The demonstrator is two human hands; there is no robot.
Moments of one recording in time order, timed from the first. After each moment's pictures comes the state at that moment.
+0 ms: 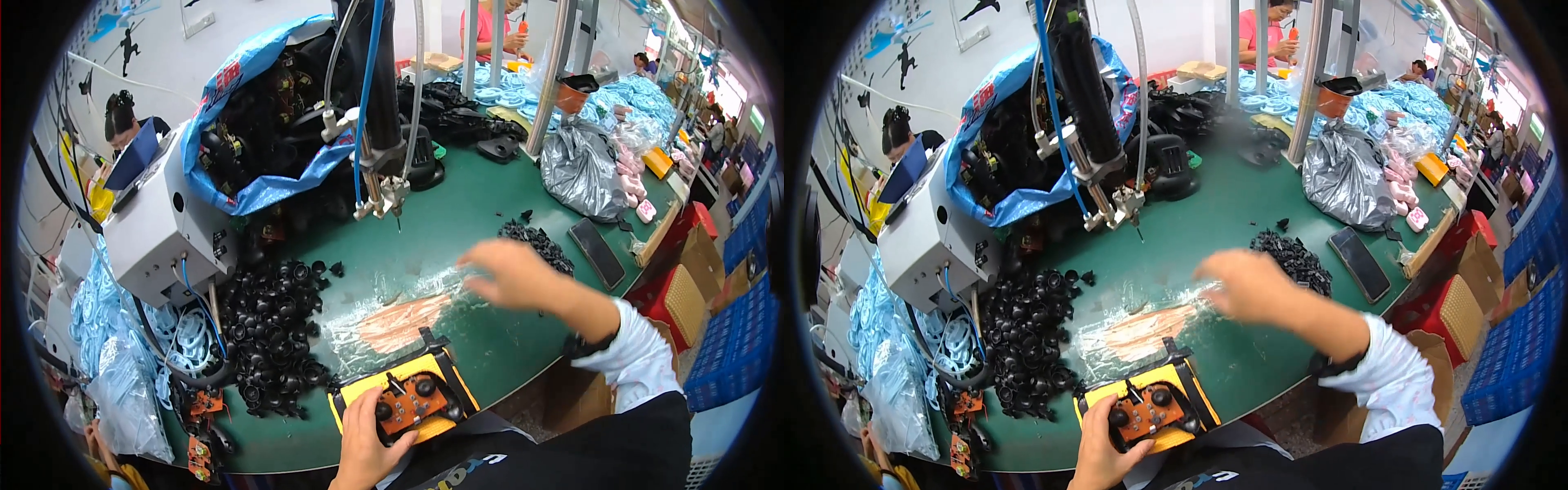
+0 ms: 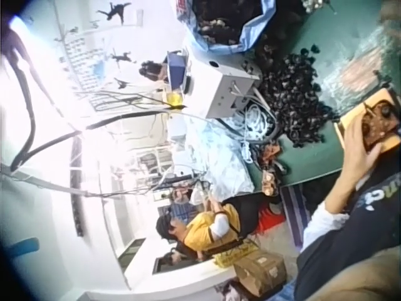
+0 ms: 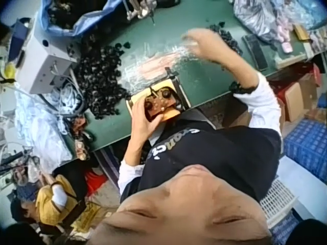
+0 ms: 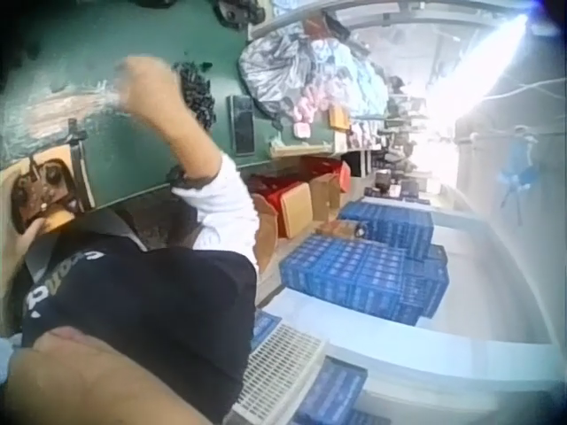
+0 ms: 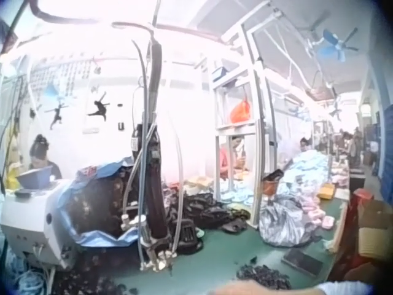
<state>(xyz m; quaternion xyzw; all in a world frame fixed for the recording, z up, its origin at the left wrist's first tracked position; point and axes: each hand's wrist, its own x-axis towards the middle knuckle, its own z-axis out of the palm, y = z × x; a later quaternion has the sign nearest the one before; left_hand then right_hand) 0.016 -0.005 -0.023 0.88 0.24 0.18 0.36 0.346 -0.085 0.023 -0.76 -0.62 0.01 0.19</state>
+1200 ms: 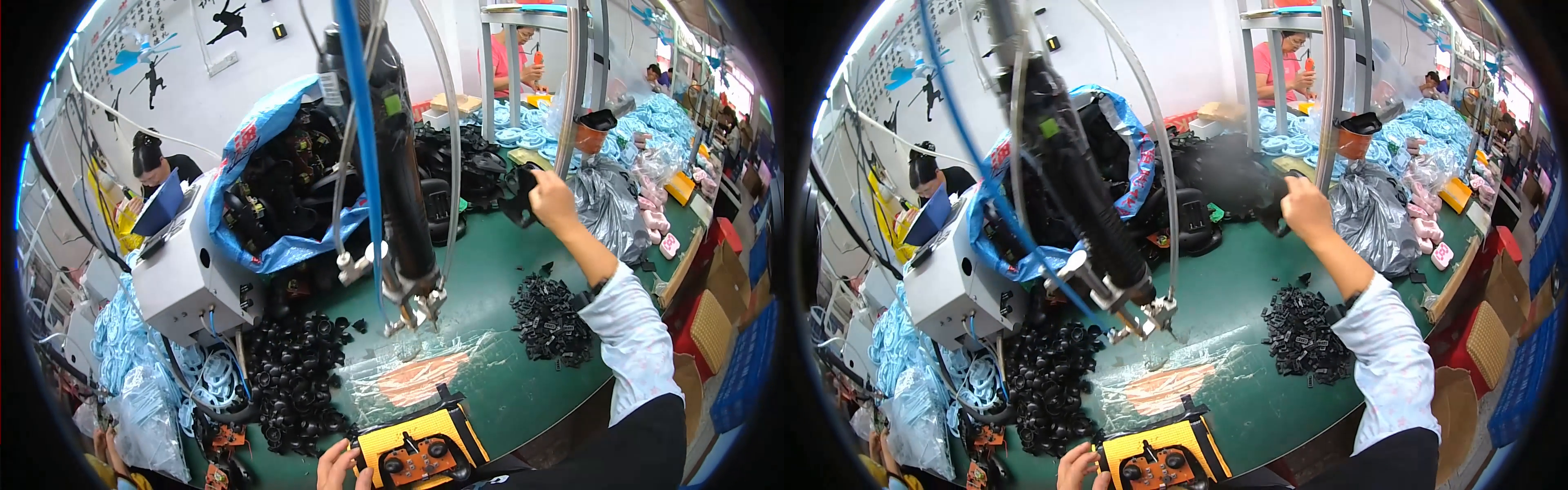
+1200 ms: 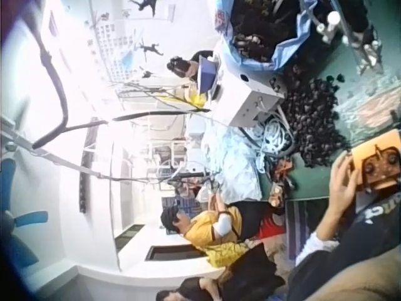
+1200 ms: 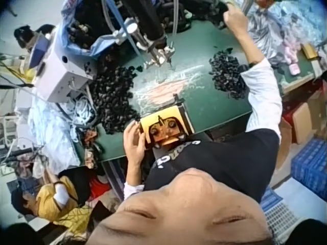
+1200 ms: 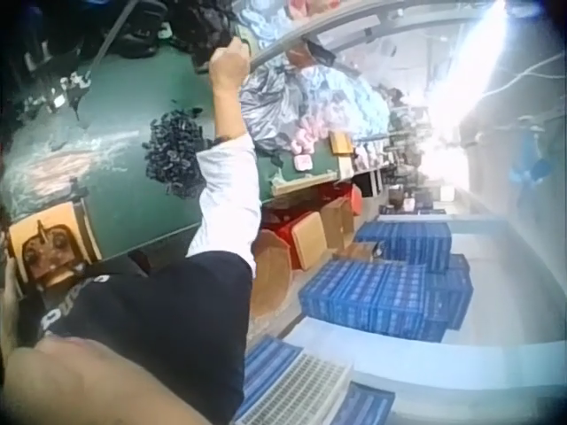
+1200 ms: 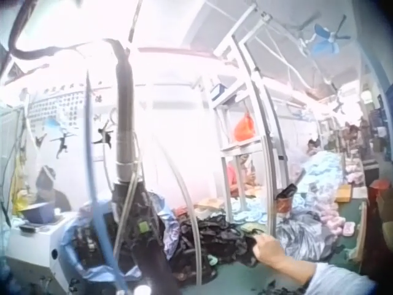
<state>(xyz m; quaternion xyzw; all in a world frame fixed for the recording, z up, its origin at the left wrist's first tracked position) -0.002 0.010 -0.010 0.83 0.30 0.30 0.37 0.582 -0.038 0.004 -0.80 -0.39 -0.39 0.24</state>
